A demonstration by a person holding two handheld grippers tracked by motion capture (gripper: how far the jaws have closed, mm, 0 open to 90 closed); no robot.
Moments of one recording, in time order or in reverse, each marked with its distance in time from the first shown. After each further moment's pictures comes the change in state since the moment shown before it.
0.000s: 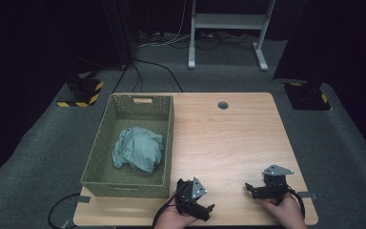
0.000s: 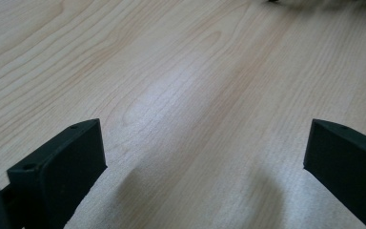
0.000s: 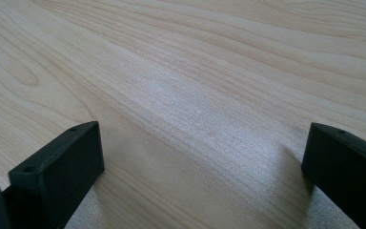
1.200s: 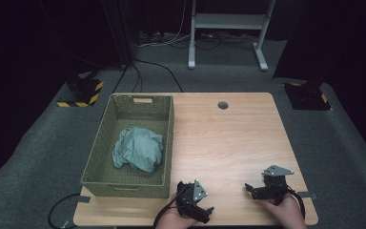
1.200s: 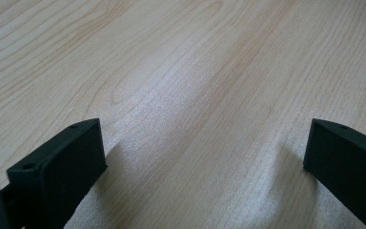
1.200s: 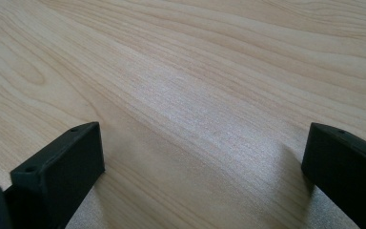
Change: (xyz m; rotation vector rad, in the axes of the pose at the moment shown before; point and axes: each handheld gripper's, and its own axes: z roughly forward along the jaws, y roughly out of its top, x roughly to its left) left arm -0.002 -0.012 0.011 0.050 0.012 0.010; right arm 0.001 0.000 -0.001 -0.001 0.012 -0.004
